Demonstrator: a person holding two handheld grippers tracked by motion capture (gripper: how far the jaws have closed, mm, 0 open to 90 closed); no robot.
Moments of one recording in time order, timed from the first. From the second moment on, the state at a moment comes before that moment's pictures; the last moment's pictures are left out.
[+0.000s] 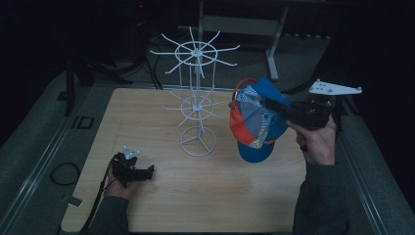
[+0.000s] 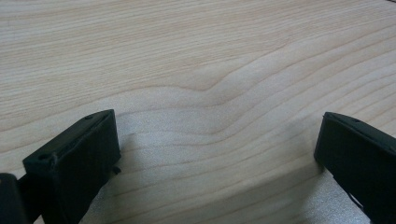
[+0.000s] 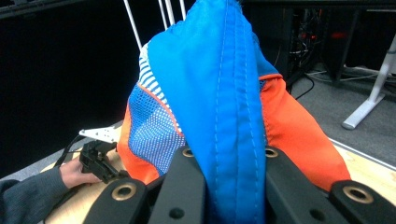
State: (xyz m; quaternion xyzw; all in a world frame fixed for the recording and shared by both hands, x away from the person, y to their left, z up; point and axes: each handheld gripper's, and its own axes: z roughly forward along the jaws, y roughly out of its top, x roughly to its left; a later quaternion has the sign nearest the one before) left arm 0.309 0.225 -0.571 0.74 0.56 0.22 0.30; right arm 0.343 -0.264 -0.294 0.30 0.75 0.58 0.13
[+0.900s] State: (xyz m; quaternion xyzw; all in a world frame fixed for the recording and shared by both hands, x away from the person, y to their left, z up) left arm 0.309 0.225 -0.571 0.75 0.55 0.22 0.30; right arm 0.339 -0.268 -0.275 0.29 0.73 0.60 0.14
